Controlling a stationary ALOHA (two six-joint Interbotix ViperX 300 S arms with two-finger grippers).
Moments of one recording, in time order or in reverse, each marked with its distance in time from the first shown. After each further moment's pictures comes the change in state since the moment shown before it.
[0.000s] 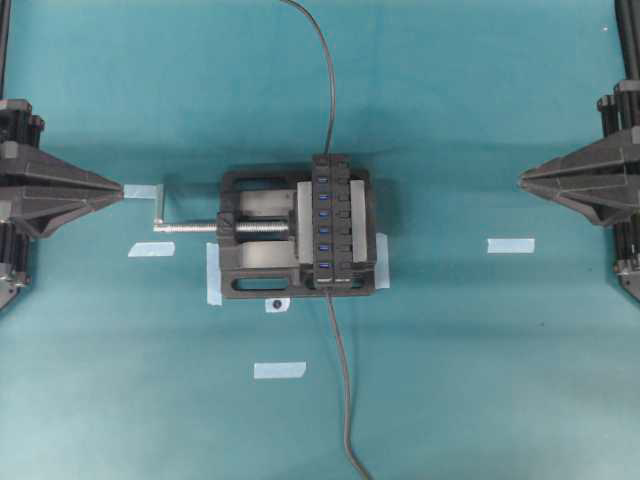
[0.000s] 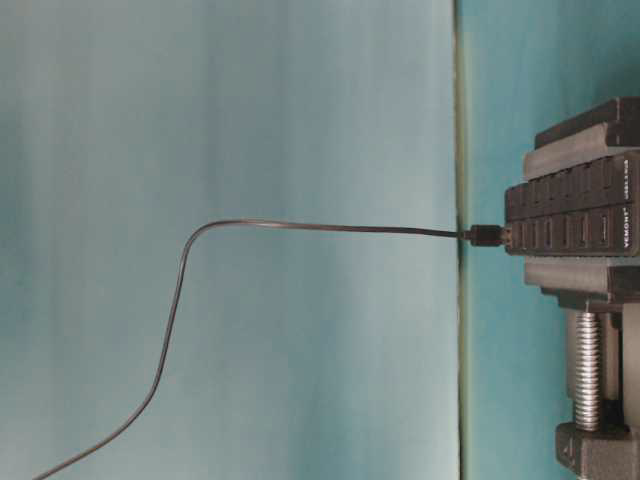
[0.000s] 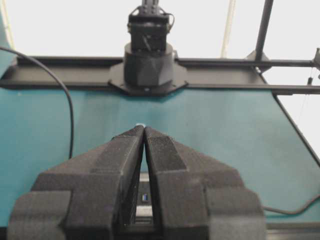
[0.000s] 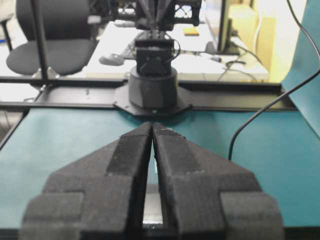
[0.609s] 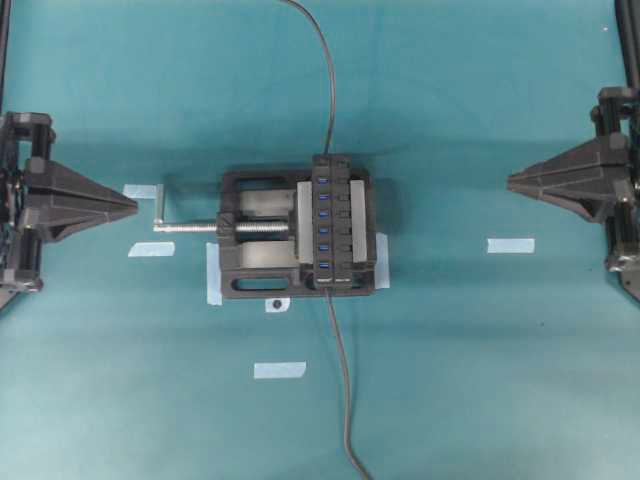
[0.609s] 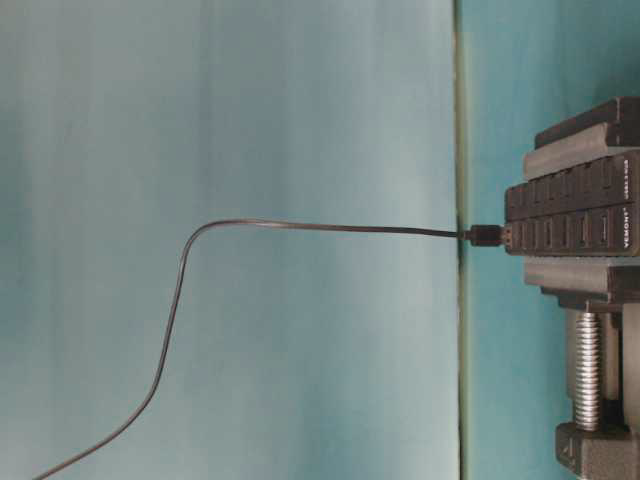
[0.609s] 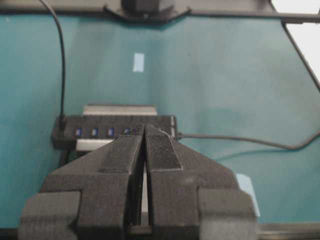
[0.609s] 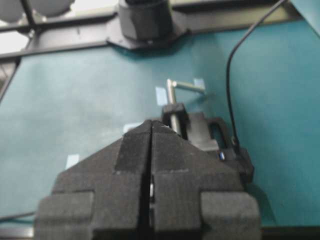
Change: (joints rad) left arm 0.000 0.043 -0.038 0.005 0.225 -0.021; right arm -0.038 0.000 -0.032 0.072 0.265 0.063
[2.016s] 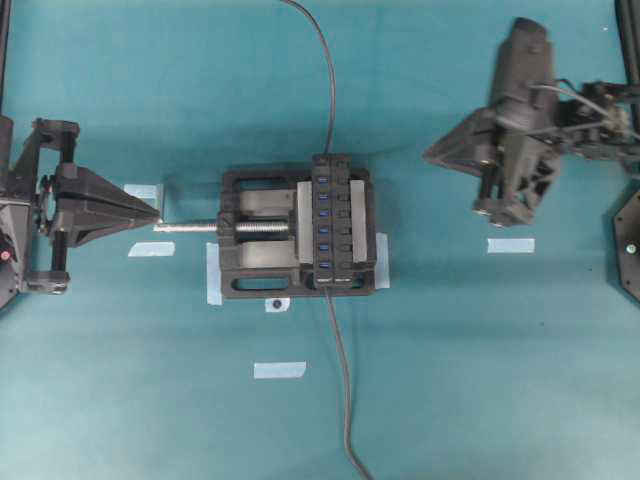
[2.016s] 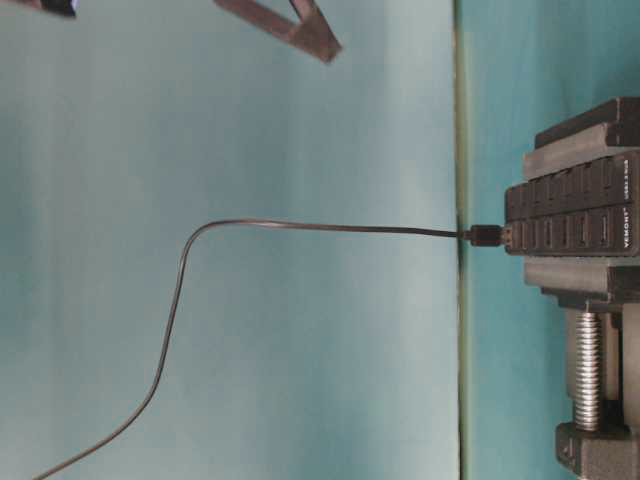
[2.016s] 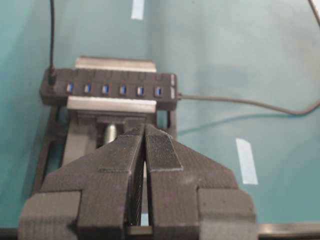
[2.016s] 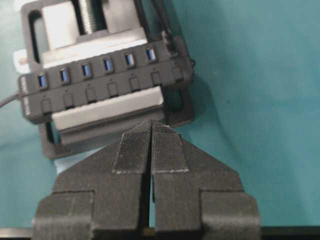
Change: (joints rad) left arm 0.002 0.110 -0.051 0.002 0.100 -0.046; right arm -0.161 0.537 -0.347 -0.054 0.379 0.000
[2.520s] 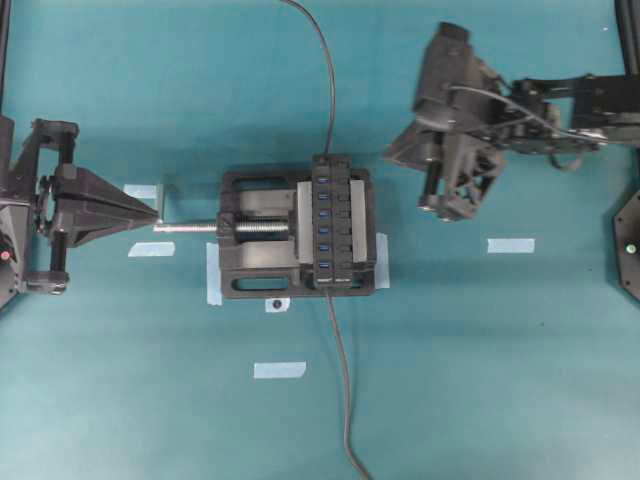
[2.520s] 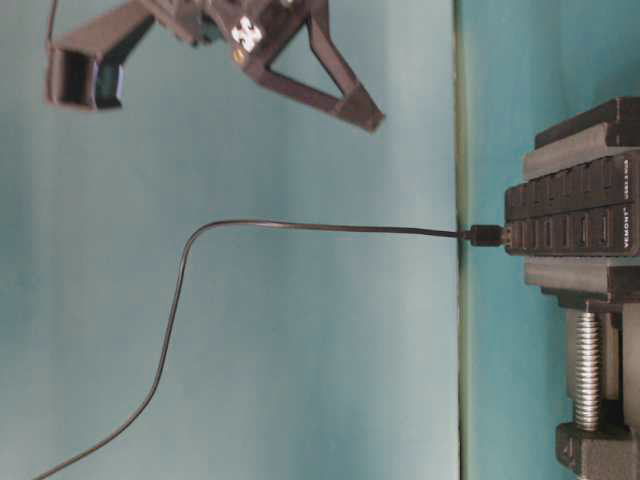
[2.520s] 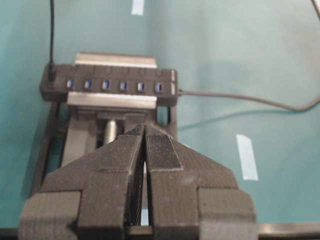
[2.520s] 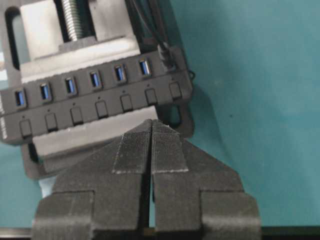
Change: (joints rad) left arm 0.000 -0.002 0.000 -0.002 0.018 0.000; right arm -0.002 0.193 -0.117 -0.009 0.014 0.000
